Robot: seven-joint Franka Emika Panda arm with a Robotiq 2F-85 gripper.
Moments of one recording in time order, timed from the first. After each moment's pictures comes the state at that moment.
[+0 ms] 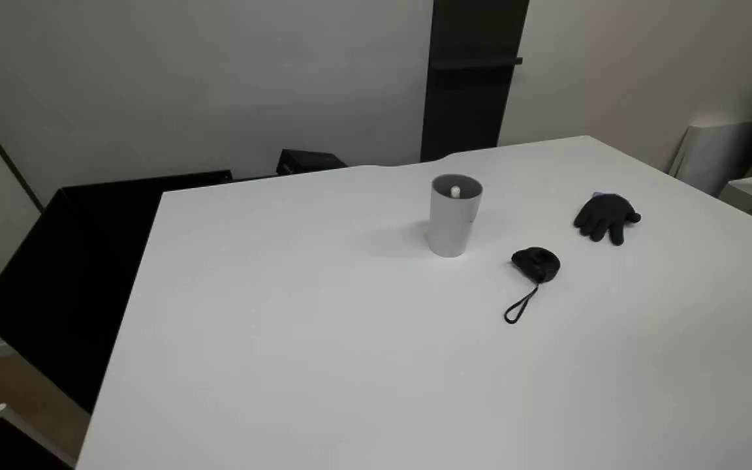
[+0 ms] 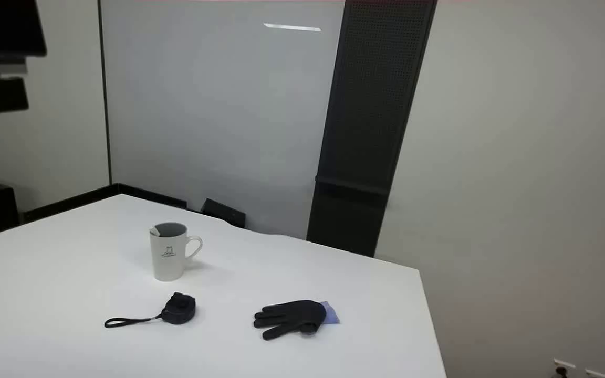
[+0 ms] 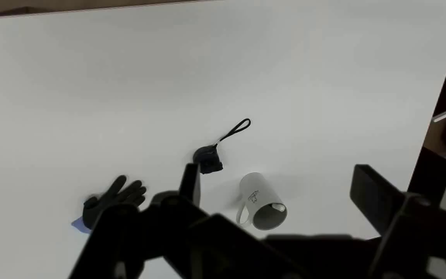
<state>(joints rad) -0.04 -0.92 -0.16 -2.60 0.11 1.87 -0.04</state>
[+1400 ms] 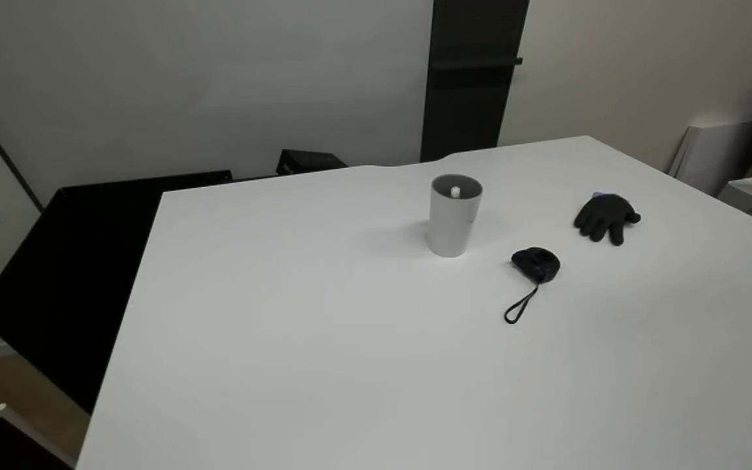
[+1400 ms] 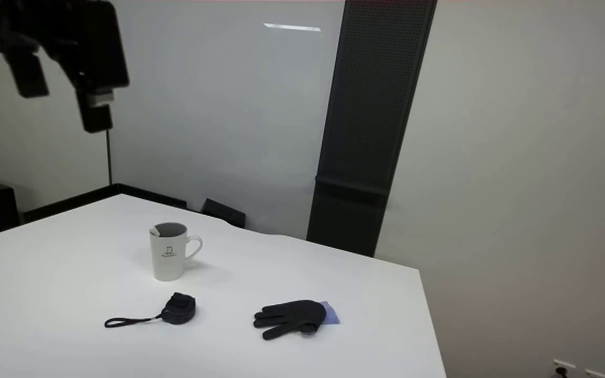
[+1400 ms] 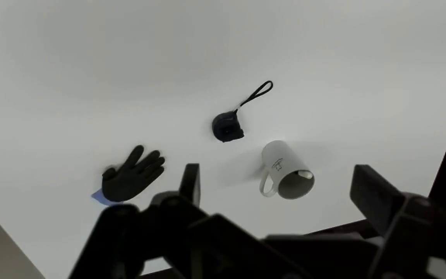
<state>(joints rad) -0.07 -0.76 -0.15 -2.58 0.11 2.07 -0.03</state>
